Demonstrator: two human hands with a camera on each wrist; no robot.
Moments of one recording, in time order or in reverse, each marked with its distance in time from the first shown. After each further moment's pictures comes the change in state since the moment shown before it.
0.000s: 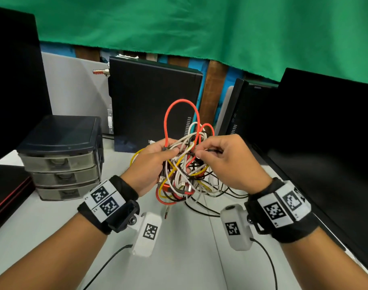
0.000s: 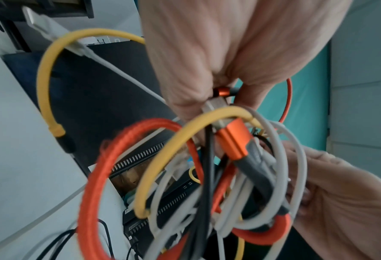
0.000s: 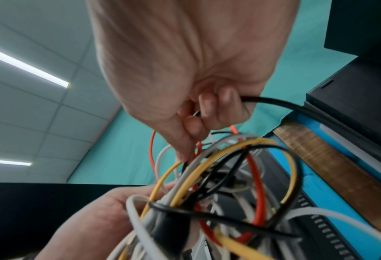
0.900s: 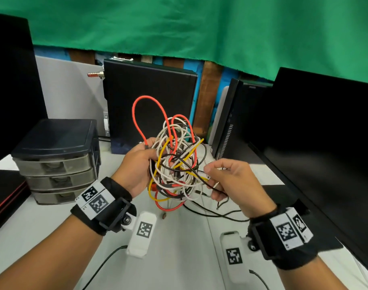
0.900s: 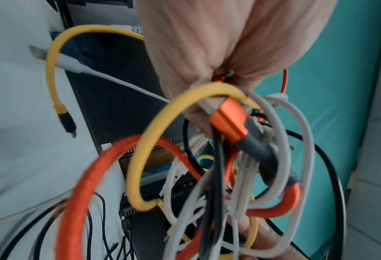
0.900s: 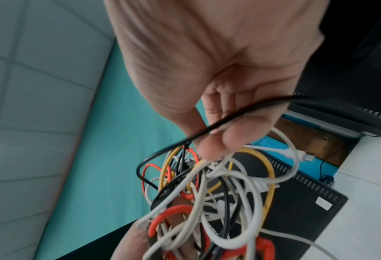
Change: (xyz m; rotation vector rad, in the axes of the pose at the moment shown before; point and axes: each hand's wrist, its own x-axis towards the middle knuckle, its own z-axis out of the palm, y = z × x) left_hand 0.006 -0.004 -0.009 -0.238 0.099 -0.006; right_hand -0.042 0.014 0.004 0.467 0.015 0.538
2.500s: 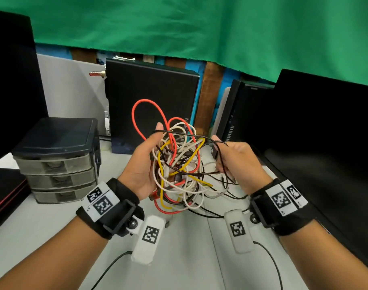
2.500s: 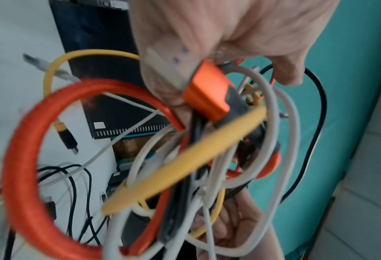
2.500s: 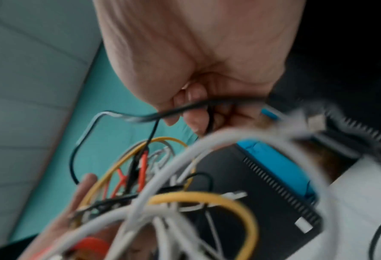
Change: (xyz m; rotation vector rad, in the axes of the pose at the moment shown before) left_hand -0.018 0.011 0.021 -0.200 -0.103 -0.106; right_hand 0.040 -0.016 -0.005 -0.032 0.093 -0.170
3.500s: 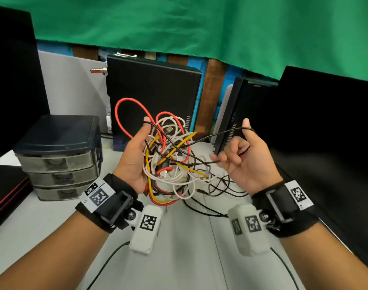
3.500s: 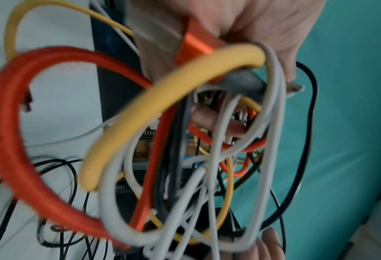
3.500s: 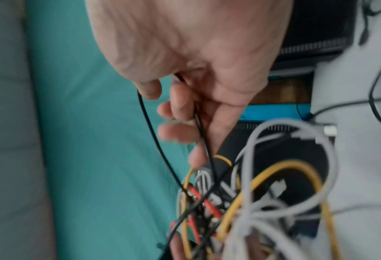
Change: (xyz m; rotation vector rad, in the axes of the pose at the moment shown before) left_hand 0.008 0.006 -0.016 -0.082 0.094 -0.020; right_hand -0.005 -0.006 -0.009 0.715 -0.136 0.142
